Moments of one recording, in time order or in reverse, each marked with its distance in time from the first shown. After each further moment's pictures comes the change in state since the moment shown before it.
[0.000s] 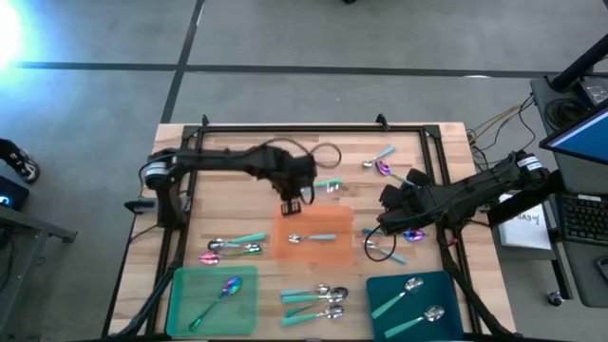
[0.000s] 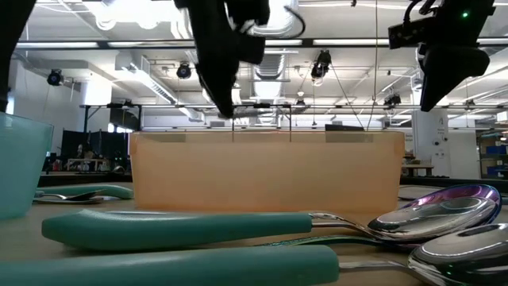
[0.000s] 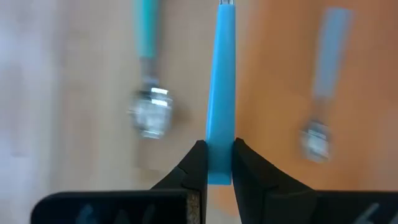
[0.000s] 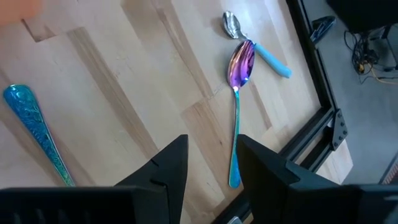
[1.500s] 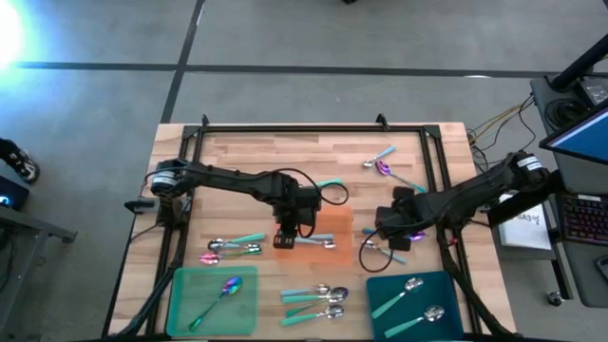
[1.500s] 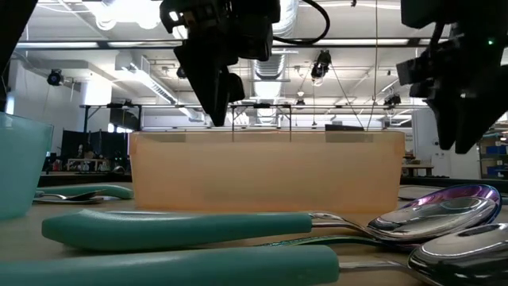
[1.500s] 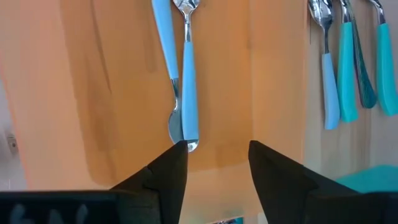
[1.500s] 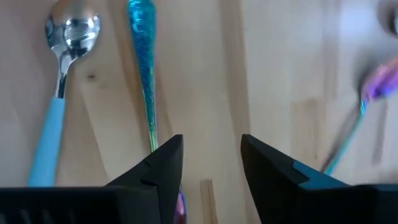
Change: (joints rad) left arm -0.146 0.077 -0.001 -0.008 0.280 0.085; right arm 0.000 0.000 -0.191 0.321 -0.327 -0.373
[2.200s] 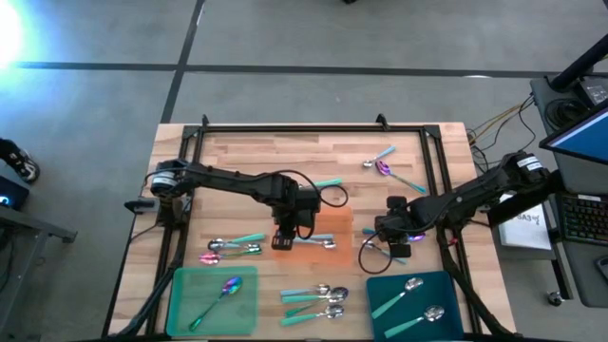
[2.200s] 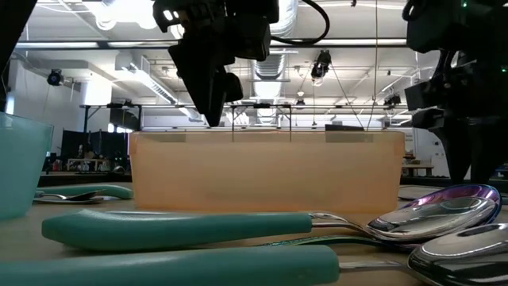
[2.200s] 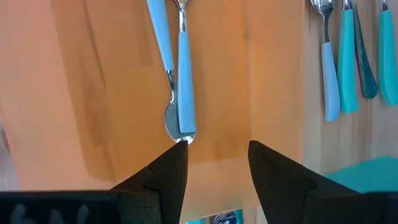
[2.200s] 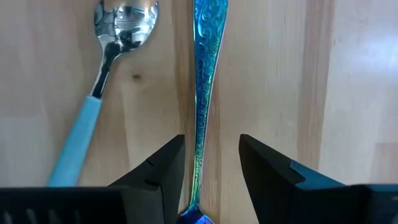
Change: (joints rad) left arm -0.010 0.000 0.000 -0.023 -0.003 0.014; right arm 0.000 0.001 -0.168 0.276 -0.123 -0.089
